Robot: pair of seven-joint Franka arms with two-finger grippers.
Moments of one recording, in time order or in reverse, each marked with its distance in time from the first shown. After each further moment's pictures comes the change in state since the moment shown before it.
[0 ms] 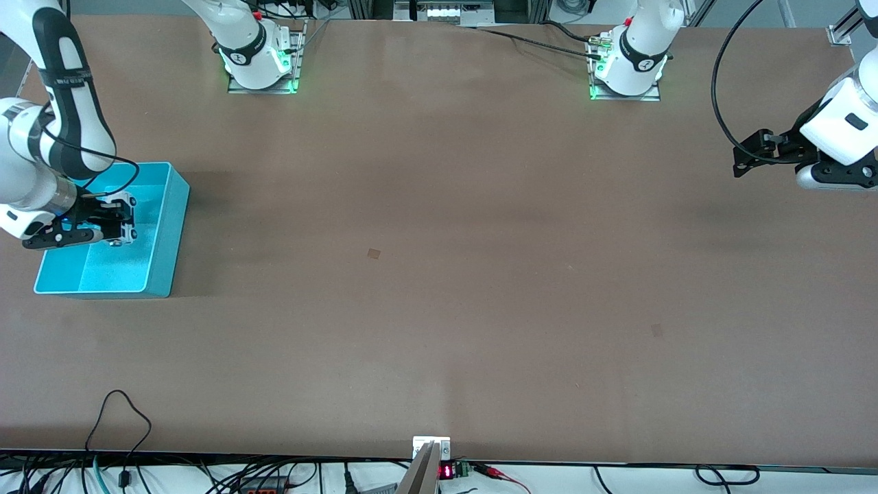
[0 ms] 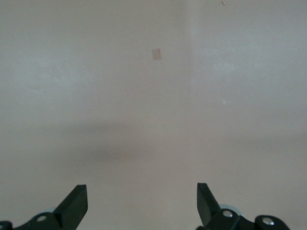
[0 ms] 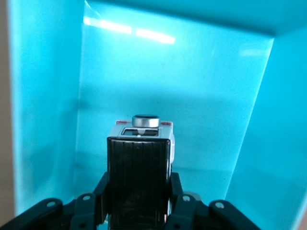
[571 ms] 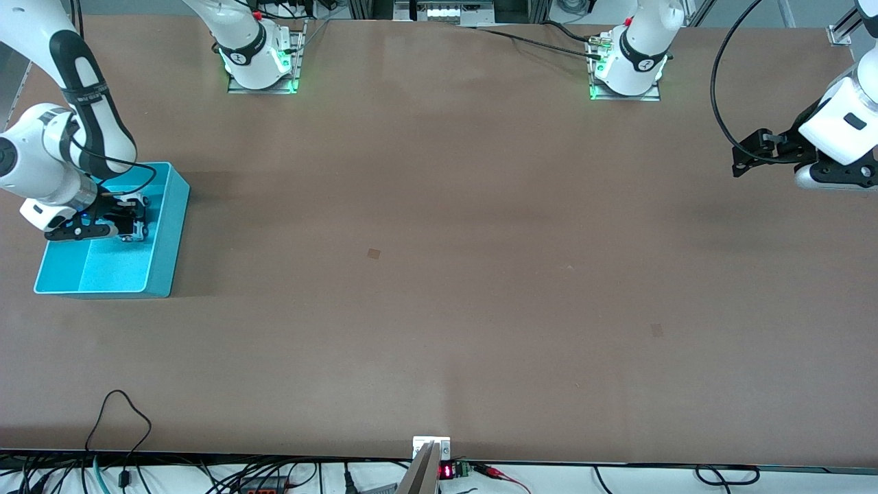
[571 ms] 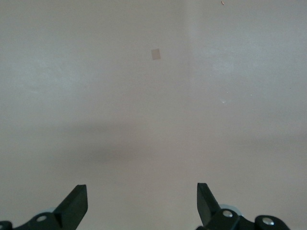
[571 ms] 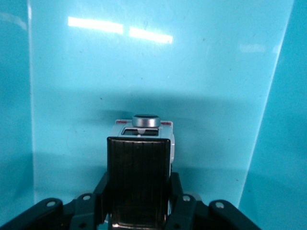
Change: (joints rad) left arm -0.002 0.000 -0.002 0.001 0.000 0.000 0.000; right arm -0.048 0.065 0.000 -0.107 0.000 0.206 0.002
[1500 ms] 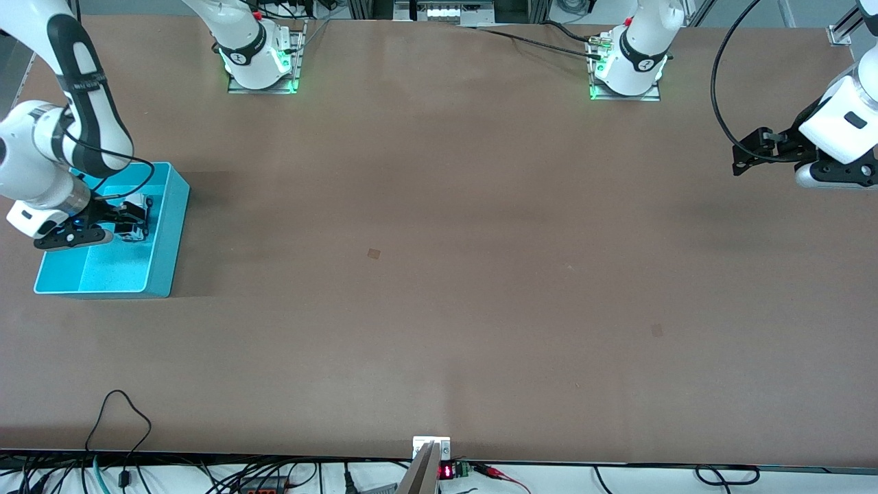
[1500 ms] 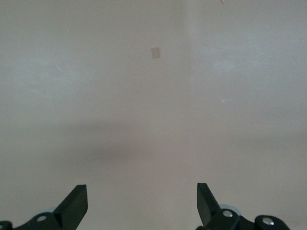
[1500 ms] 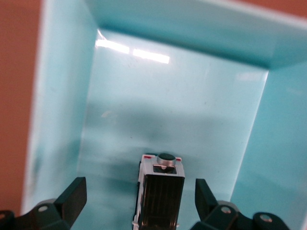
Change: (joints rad) left arm 0.000 0.000 0.000 0.005 0.000 -0.010 0.000; right arm 0.072 -0.110 0.021 0.094 -0.004 -0.138 -0.023
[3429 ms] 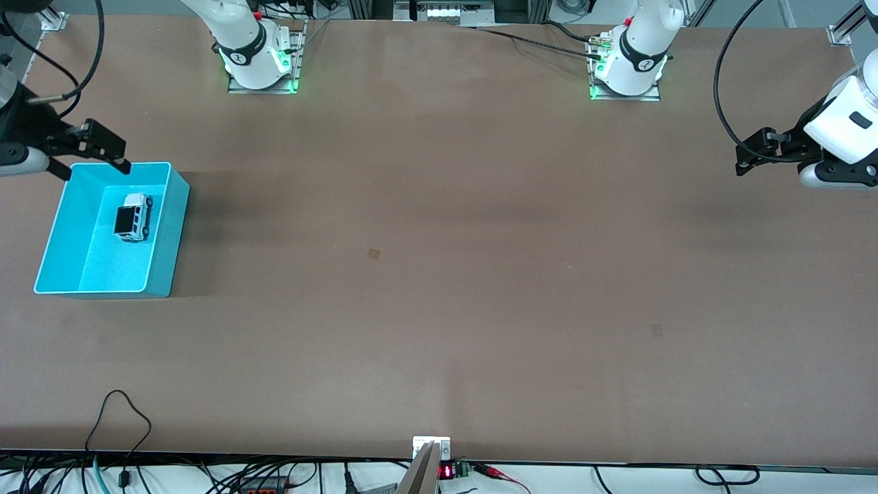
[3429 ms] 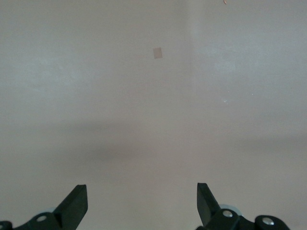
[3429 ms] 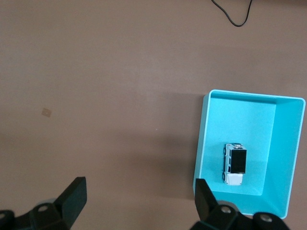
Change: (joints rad) left arm 0.002 0.000 0.006 0.002 0.000 -0.001 0.000; right arm 0.085 -0.336 0.257 0.420 0.093 -0.710 0.422
